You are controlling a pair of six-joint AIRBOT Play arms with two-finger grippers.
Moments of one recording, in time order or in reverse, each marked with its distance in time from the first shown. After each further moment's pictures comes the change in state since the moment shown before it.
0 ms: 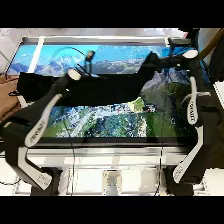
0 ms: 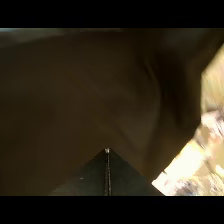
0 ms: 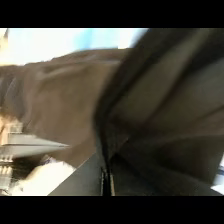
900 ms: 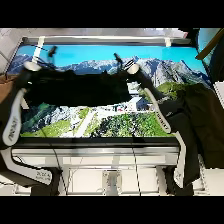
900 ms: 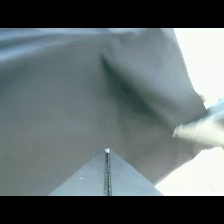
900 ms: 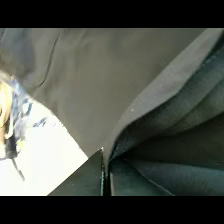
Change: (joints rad) left arm 0.478 0.163 0.000 0.006 -0.368 -0.025; right arm 0.476 -0.087 -0.081 -0.054 -0.347 0.079
